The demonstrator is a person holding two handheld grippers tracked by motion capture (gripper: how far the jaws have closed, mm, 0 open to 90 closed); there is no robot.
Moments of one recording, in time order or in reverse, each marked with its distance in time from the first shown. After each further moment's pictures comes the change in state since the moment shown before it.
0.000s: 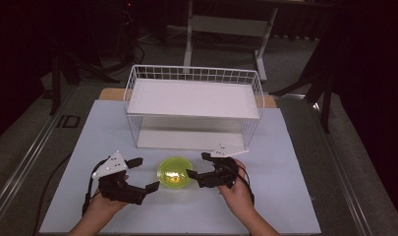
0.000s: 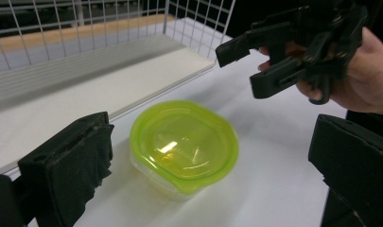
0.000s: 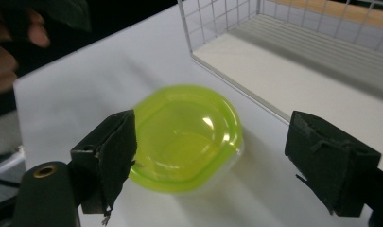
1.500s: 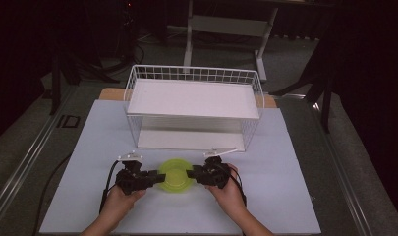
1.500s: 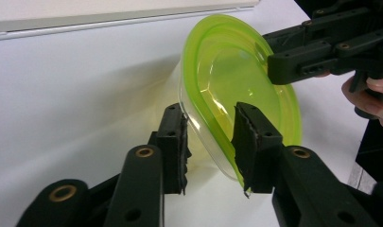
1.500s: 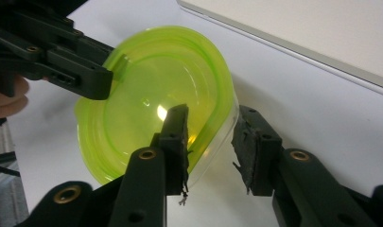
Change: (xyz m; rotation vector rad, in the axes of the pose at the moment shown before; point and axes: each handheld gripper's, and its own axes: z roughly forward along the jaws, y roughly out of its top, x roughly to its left) left arm 0.024 -0.025 0.051 0.232 0.002 -0.325; right arm -0.007 -0.020 0.030 0.158 -0.001 0.162
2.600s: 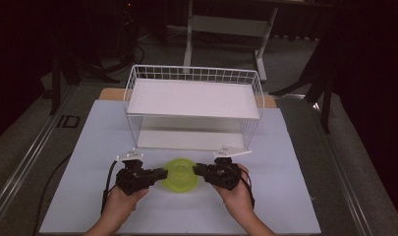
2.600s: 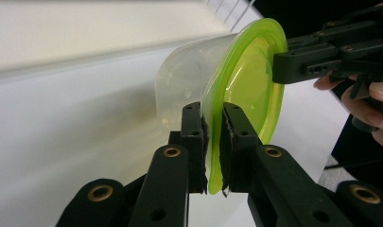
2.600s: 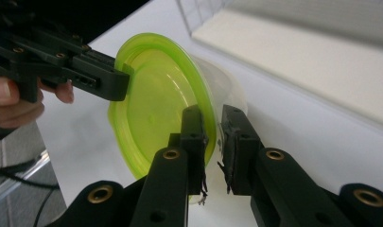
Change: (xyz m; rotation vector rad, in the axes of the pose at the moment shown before) left arm -0.034 0.021 -0.018 -0.093 -0.007 0.039; right arm 0.019 0.013 -0.048 -0.102 -0.020 -0.029
